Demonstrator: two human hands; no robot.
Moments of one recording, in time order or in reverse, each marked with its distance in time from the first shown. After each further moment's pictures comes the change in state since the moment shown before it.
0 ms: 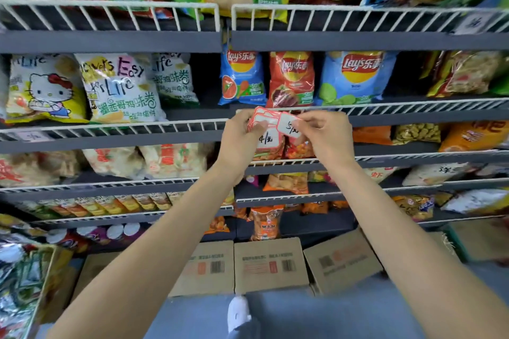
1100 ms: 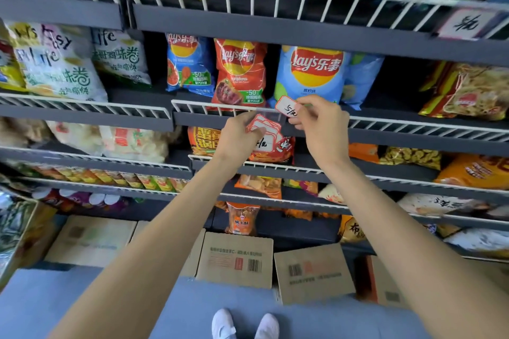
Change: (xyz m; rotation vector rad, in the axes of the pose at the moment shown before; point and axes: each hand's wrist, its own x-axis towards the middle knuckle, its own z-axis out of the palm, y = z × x) left_hand 0.055 -0.010 0.149 0.240 0.091 -0.127; right_hand 0.106 0.099 -0.085 -0.057 -0.105 -0.205
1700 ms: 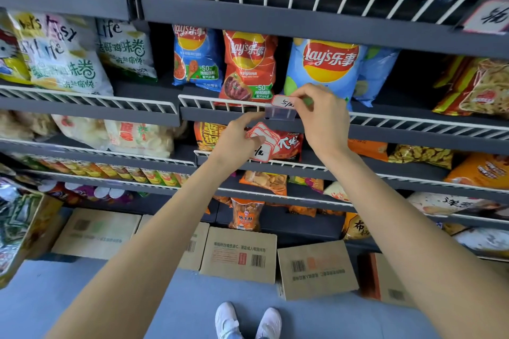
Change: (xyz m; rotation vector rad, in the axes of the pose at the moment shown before) left_hand -0.004 -0.016 -0.017 0.147 -0.090 0.052; right_hand 0.013 0.000 0.016 -0.342 0.037 -0.205
